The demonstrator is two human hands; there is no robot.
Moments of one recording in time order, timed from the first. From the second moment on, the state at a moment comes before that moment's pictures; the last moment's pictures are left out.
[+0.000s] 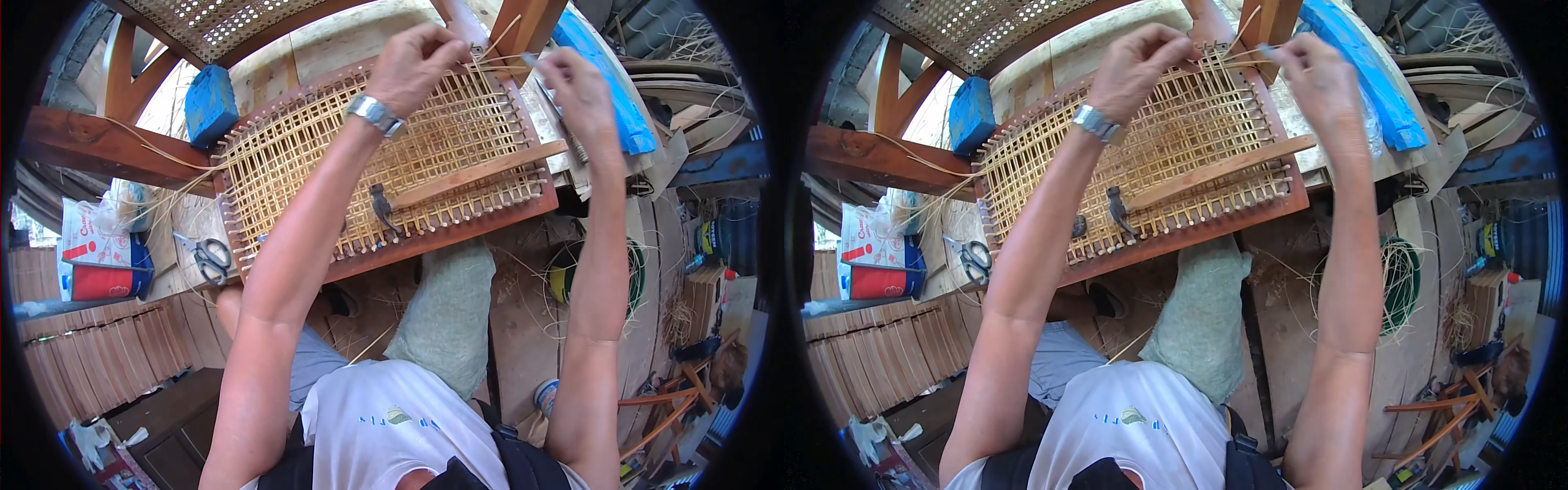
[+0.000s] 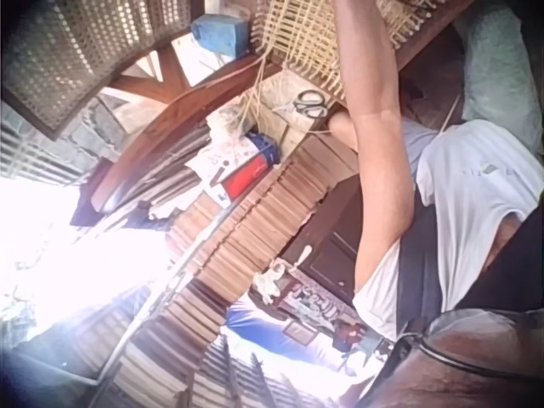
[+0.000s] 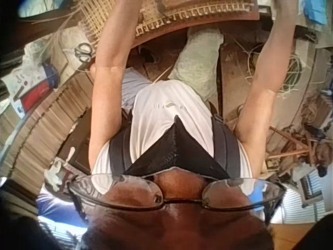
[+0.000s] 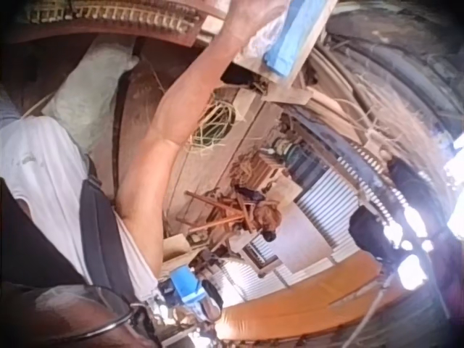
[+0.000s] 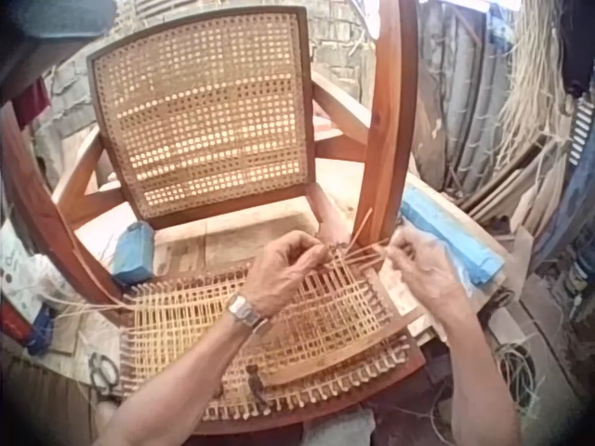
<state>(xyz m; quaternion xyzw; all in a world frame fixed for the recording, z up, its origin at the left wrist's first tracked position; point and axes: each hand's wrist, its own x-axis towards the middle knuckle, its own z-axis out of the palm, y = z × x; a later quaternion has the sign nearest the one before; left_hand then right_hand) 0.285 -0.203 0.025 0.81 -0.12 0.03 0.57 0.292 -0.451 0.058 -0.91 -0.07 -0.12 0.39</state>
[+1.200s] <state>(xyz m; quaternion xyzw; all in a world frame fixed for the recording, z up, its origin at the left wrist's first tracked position) 0.249 -0.168 0.011 0.91 0.11 0.00 0.41 0.290 -0.366 -0.002 -0.89 -0.09 0.07 0.43</state>
